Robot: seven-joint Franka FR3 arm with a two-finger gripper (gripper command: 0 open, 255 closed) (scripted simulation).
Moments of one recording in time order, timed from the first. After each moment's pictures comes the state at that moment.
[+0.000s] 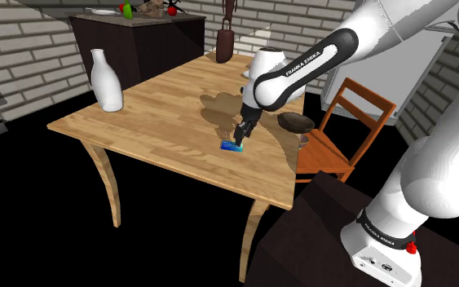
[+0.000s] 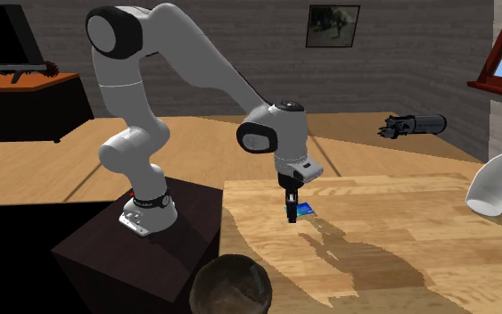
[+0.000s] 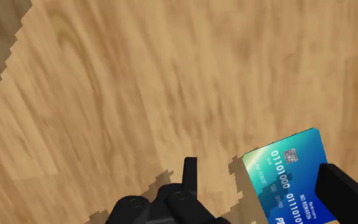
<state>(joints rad) 0.05 -0.01 0.02 -2.42 0.05 2.52 -0.16</state>
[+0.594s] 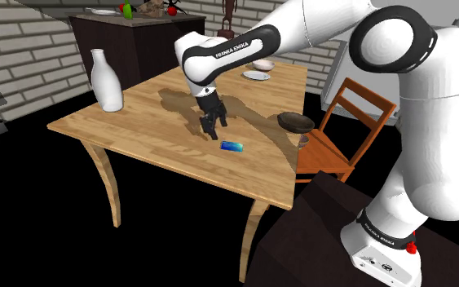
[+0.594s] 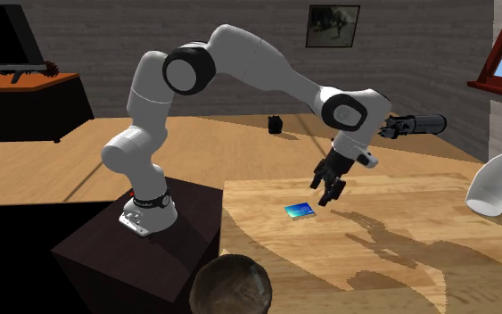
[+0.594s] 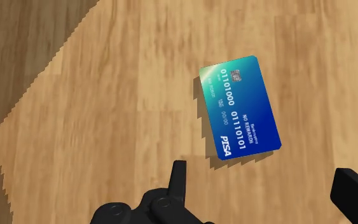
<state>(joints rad) 0.17 0.49 0.08 -1.55 -0.16 1.66 -0.06</state>
